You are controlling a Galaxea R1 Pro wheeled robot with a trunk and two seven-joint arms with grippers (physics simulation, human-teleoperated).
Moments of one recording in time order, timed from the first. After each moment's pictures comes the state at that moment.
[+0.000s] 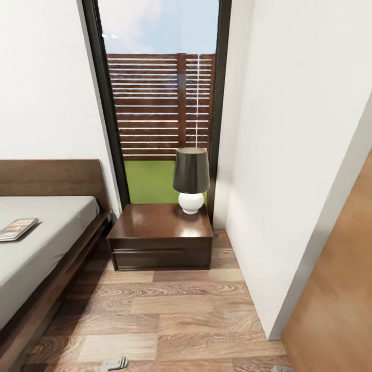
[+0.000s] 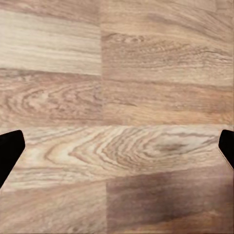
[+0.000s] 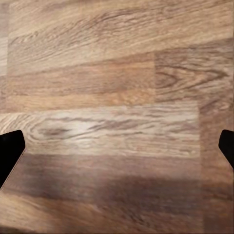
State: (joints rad) left arm -0.43 0.08 0.32 -0.02 -0.14 -0.15 -0.42; right arm -0.41 -0.14 -0.76 -0.06 0.56 -0.08 0.52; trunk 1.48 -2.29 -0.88
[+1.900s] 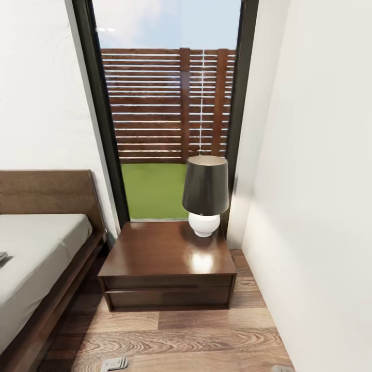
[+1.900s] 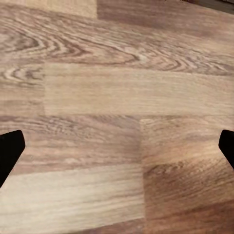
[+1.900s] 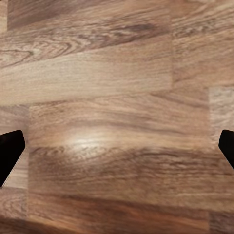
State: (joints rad) left arm -0.43 0.08 0.32 -0.02 -0.14 -0.15 -0.42; right arm -0.41 -0.14 -0.76 -0.06 0.56 -0.08 0.52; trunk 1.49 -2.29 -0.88
